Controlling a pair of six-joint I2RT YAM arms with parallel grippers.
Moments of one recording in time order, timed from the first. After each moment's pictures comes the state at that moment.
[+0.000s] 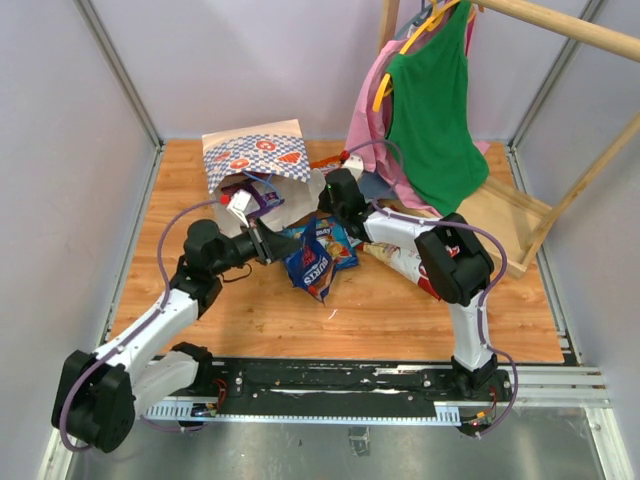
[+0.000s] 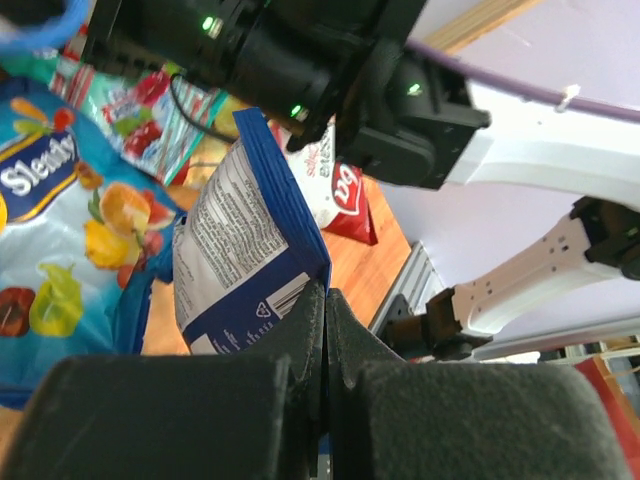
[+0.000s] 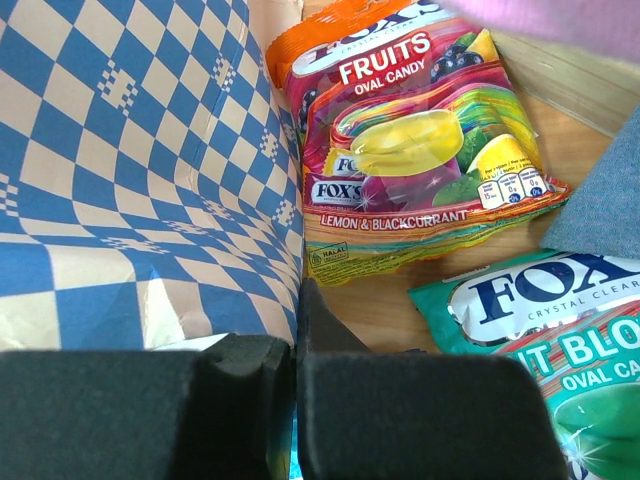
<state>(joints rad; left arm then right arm) -0.35 0.97 0.52 0.37 0.63 -0.82 0.67 2.05 1.38 0.23 0.30 0.62</state>
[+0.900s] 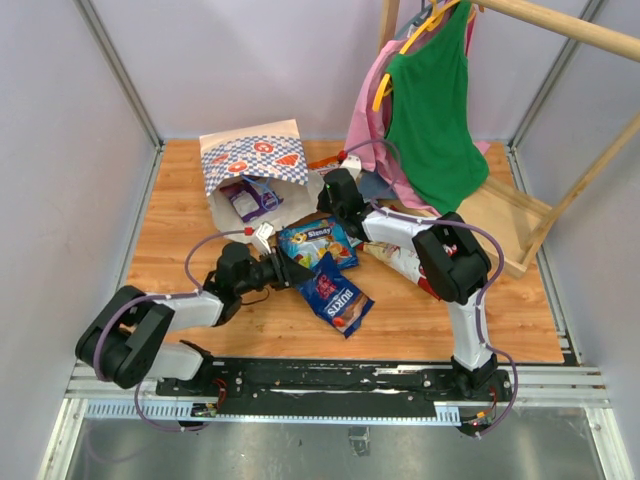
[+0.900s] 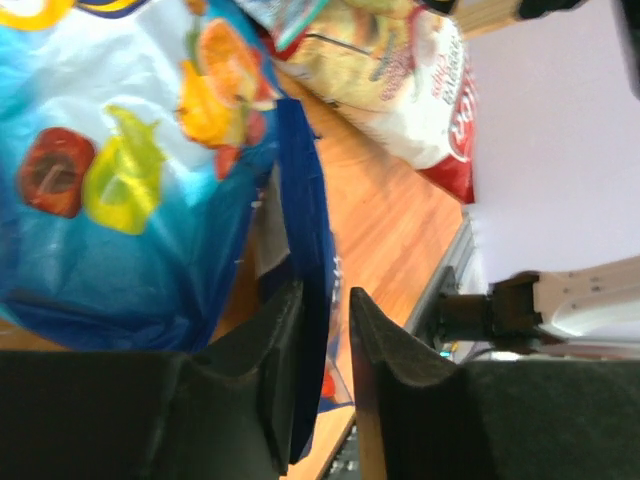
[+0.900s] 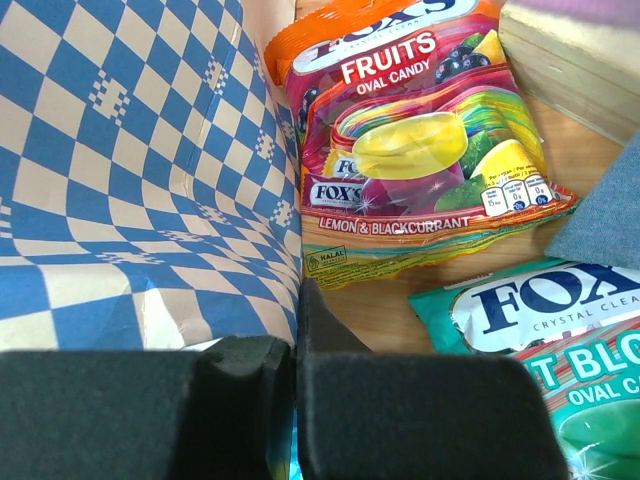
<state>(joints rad) -0.48 1.31 0.28 0.77 0.51 -0.90 0.67 2.08 1.40 0.23 0.29 0.60</state>
